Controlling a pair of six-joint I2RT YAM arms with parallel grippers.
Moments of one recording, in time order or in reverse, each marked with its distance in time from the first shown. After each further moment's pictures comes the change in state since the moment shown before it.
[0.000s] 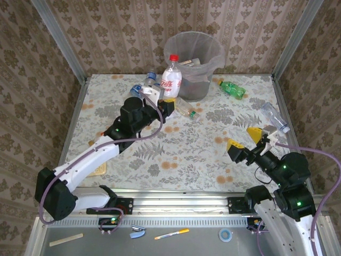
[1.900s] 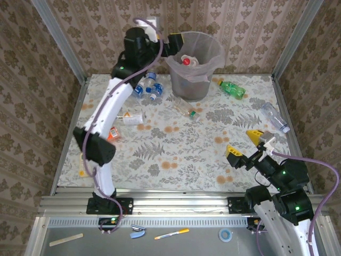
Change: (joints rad) left arm 0.216 0.649 1.173 -0.435 0.043 -0.170; right arm 0.000 -0.079 -0.061 -0.001 -0.029 -0.123
